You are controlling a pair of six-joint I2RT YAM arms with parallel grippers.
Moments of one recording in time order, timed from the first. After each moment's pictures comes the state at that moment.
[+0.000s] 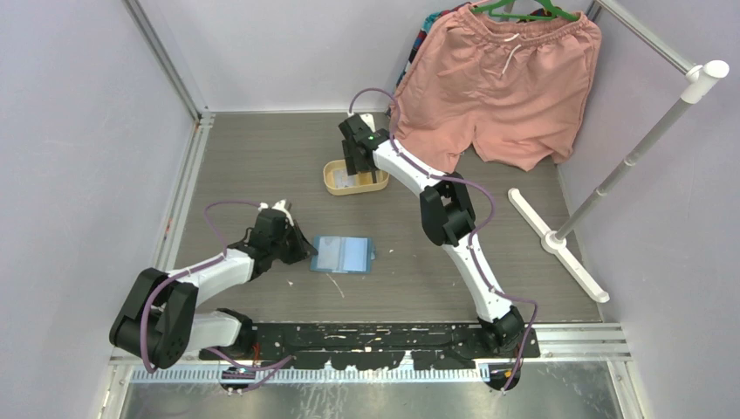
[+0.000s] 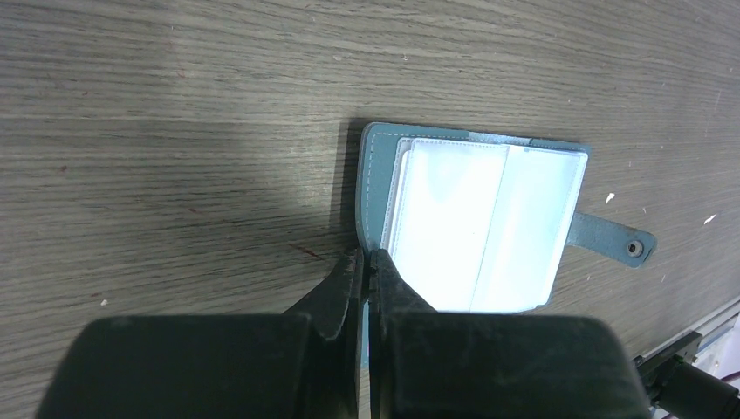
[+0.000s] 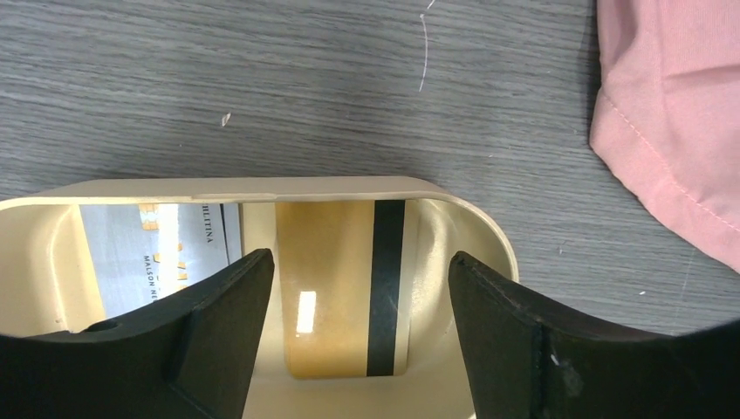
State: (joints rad) left arm -0.38 1.25 0.41 0.03 0.17 -0.70; right arm 0.62 2.51 2.28 -0.76 0.35 0.34
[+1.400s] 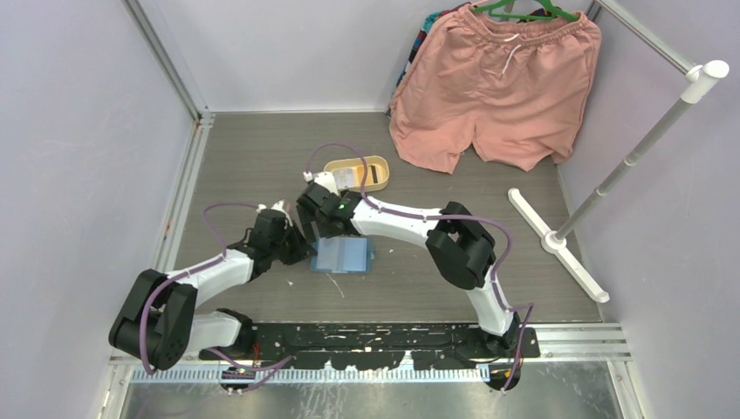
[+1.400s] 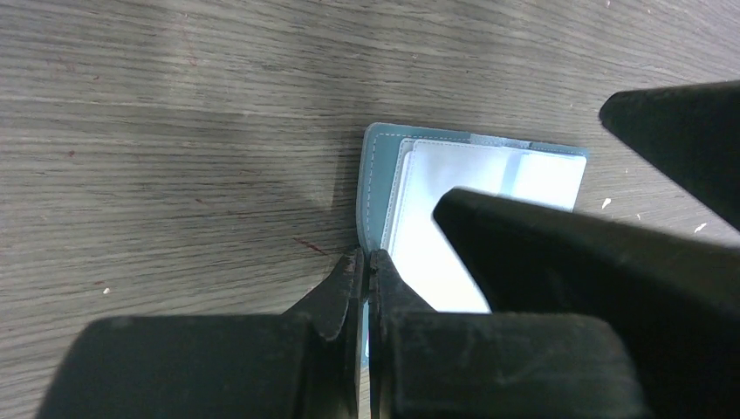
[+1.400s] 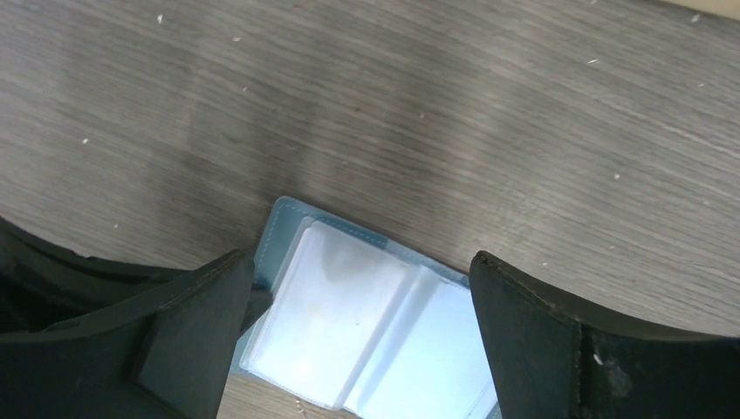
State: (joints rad) left arm -0.38 1.25 0.41 0.02 0.16 -0.73; right arm 1.01 2.08 1.62 -0.52 0.32 0.55
